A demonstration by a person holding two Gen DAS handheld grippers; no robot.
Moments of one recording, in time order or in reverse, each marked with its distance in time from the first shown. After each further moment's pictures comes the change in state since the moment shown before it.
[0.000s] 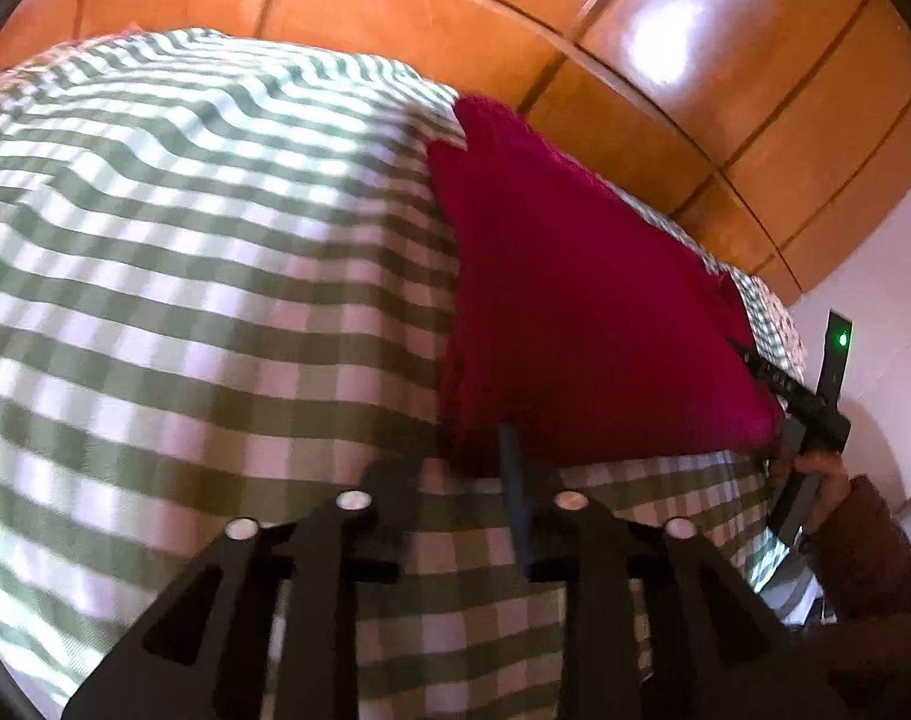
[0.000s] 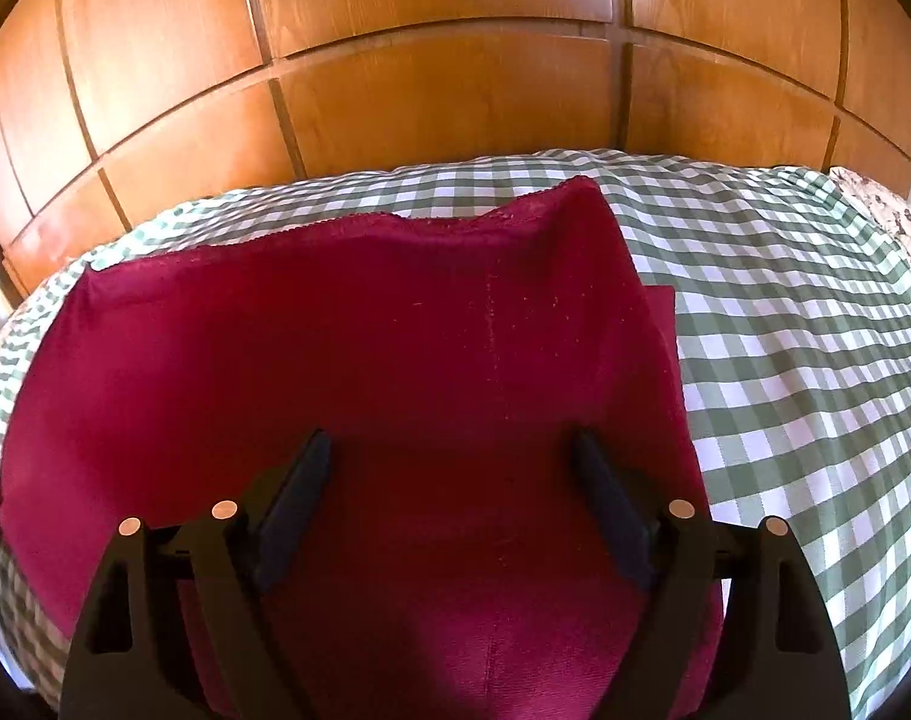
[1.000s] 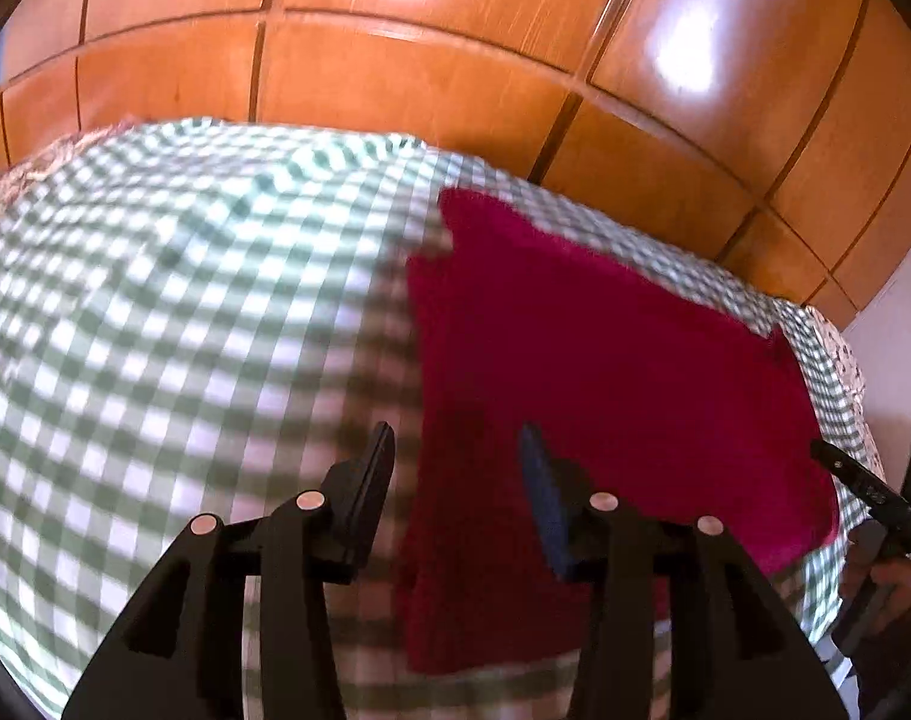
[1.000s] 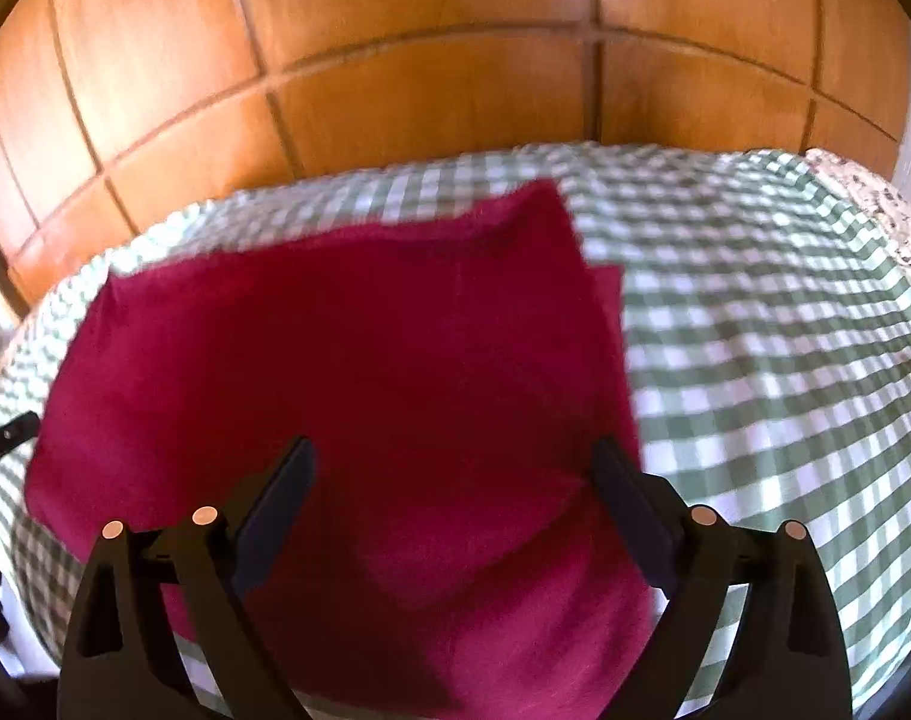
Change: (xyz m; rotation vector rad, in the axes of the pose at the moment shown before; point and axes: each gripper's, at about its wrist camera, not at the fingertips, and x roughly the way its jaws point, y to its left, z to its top) left arm 0.036 -0.047 0.081 0.062 -0.083 0.160; right arm -0.043 -0.025 0.003 0.082 0.002 0.014
